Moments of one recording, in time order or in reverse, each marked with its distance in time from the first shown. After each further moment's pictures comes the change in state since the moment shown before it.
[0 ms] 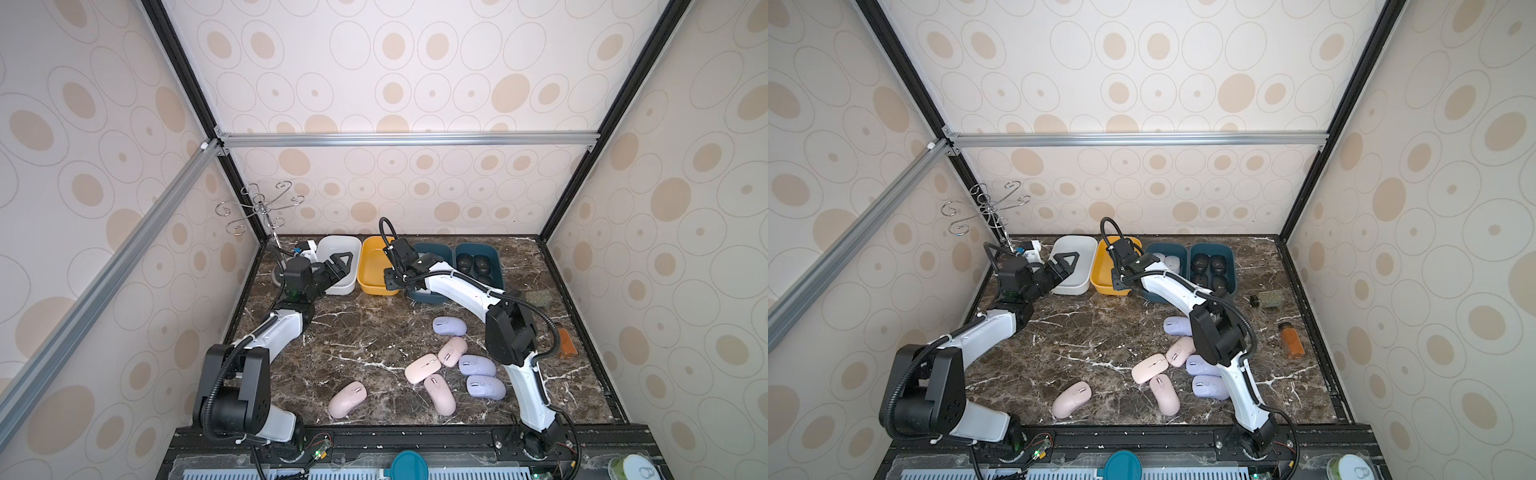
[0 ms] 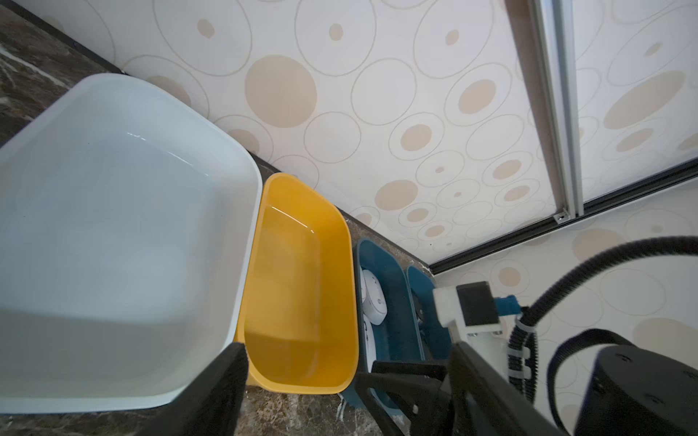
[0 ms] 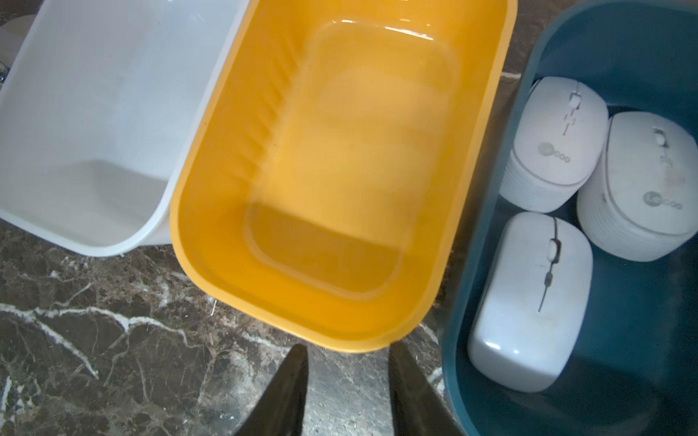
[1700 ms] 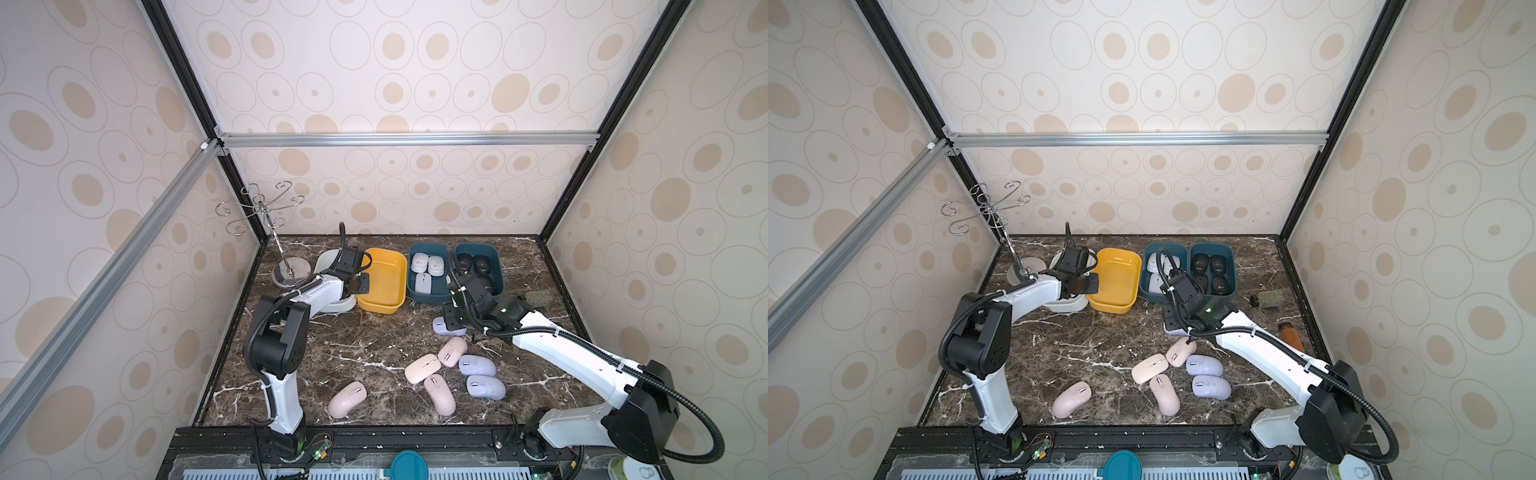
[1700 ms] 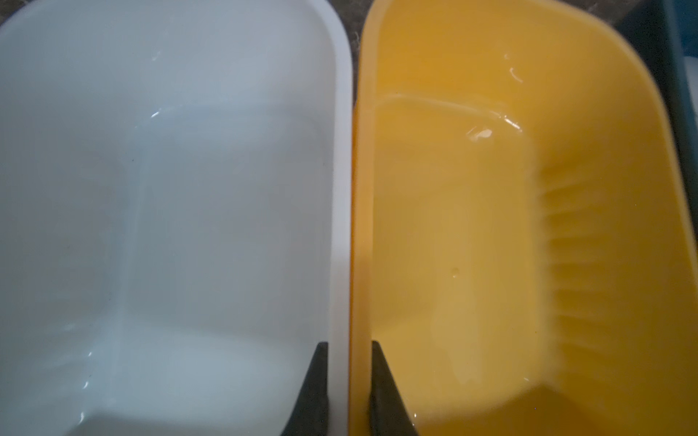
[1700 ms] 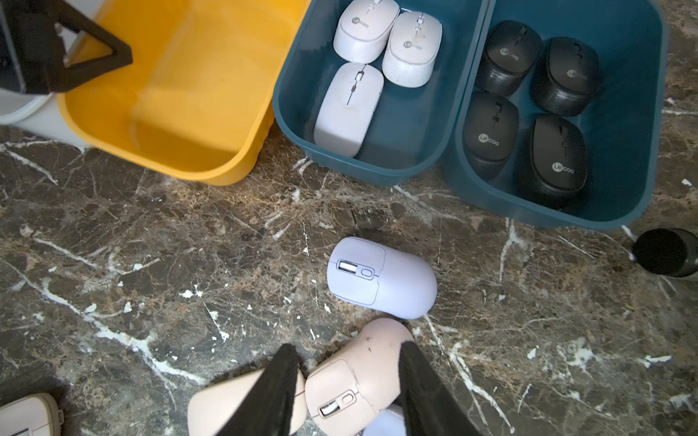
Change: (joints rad) left arm -0.254 0.326 0.359 -0.674 -0.473 0.466; right arm -0.002 -0.867 -0.835 -0.007 0.110 -0.043
